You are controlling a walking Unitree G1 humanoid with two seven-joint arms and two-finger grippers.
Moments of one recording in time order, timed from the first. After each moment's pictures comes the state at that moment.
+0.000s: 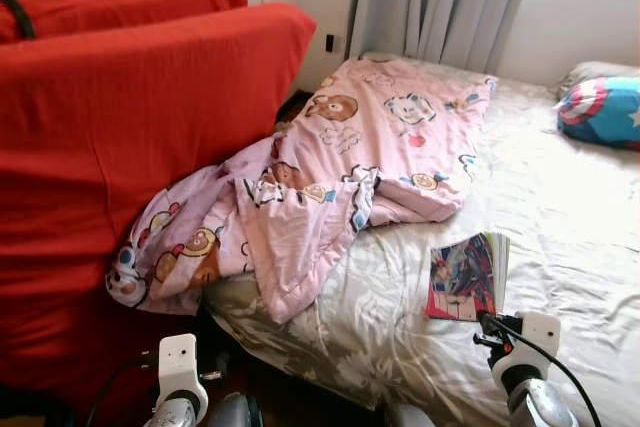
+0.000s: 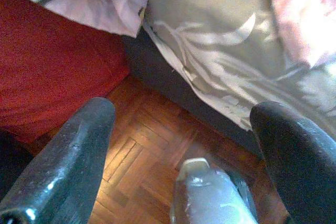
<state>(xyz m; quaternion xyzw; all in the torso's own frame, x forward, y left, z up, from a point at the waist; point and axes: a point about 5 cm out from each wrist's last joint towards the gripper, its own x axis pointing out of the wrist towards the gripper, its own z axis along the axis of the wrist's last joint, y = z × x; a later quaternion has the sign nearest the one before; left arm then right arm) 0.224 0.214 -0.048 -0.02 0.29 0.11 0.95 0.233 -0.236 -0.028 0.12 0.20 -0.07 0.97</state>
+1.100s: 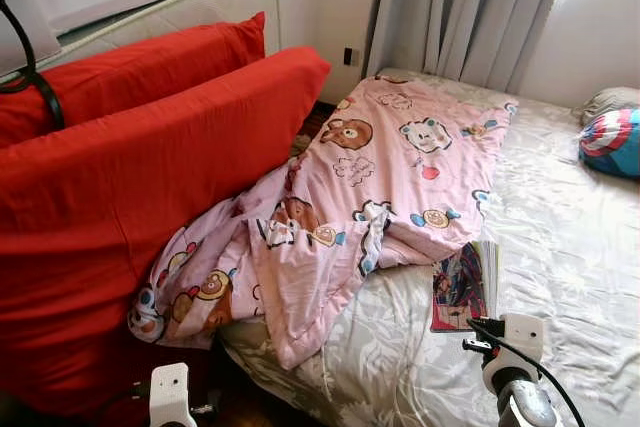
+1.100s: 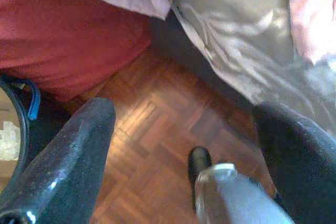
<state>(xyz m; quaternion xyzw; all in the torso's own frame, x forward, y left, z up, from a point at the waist) 0.187 0.223 -0.072 -0.02 0.38 0.11 0.92 0.241 -0.226 -0.026 0.05 0.20 -0.08 0.97</state>
